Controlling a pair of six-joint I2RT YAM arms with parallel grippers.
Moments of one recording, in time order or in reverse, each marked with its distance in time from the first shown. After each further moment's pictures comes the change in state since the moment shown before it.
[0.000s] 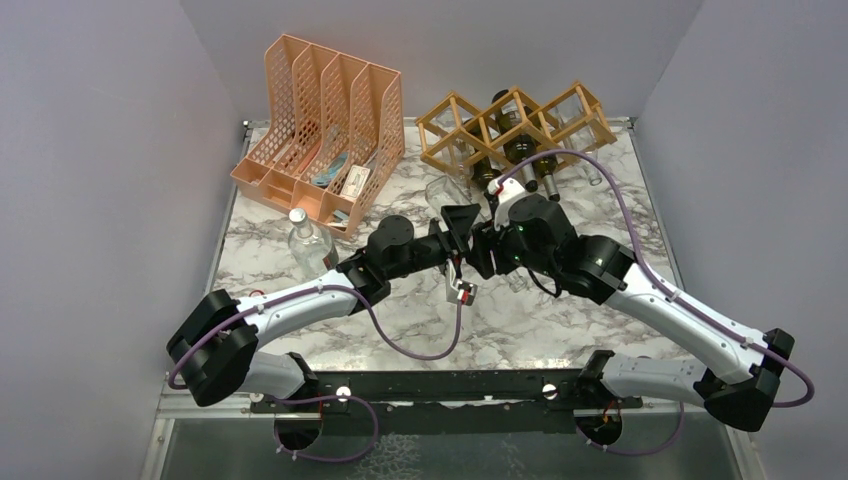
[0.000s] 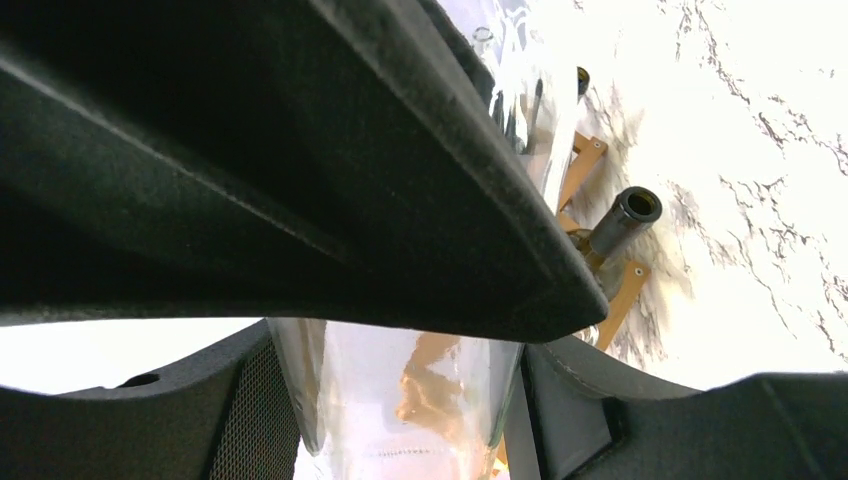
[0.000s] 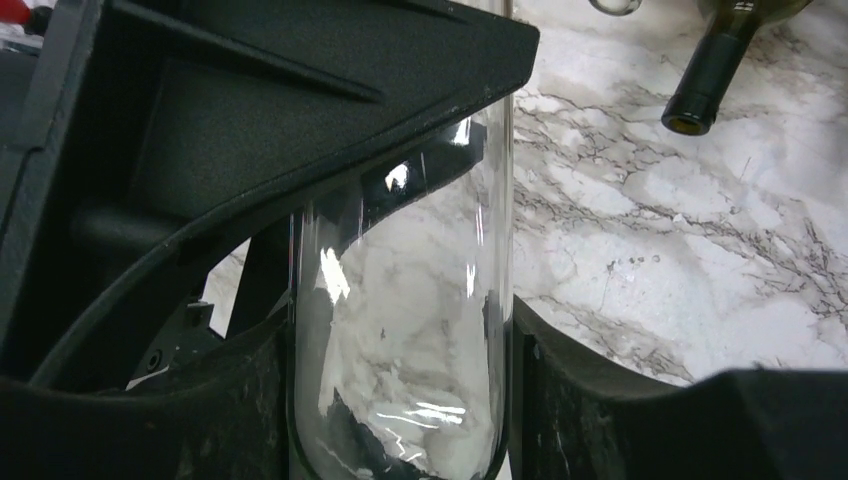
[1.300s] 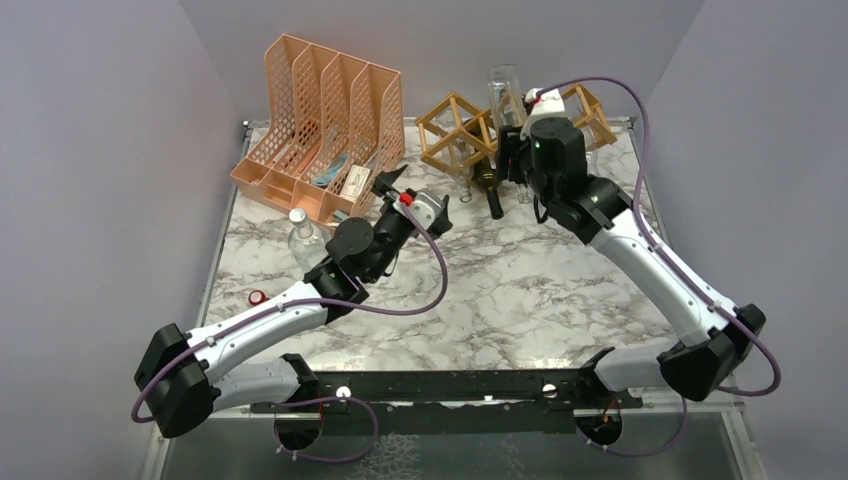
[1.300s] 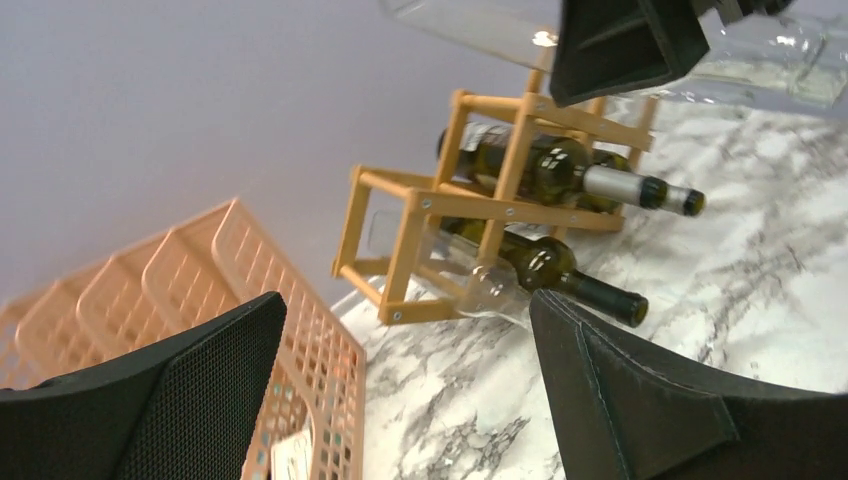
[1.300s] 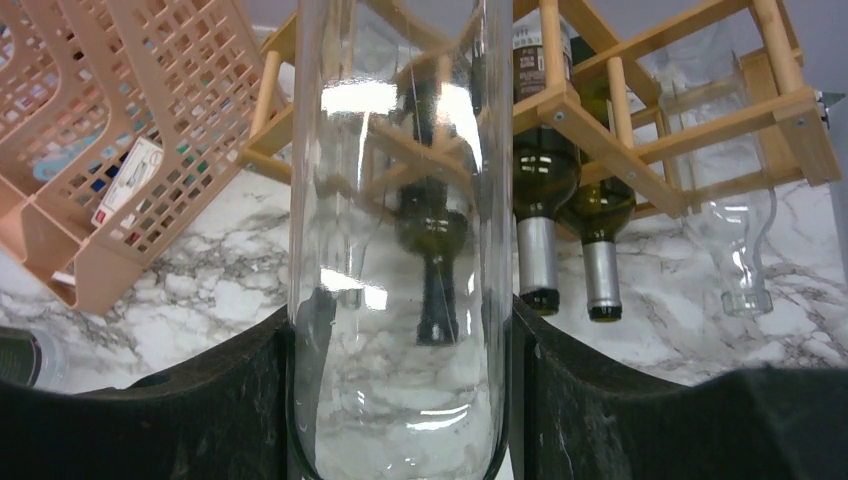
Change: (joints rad) left arm 0.000 -0.209 0.011 0.047 -0.517 -1.038; right arm -0.241 0.192 0.249 0.225 0.288 -0.117
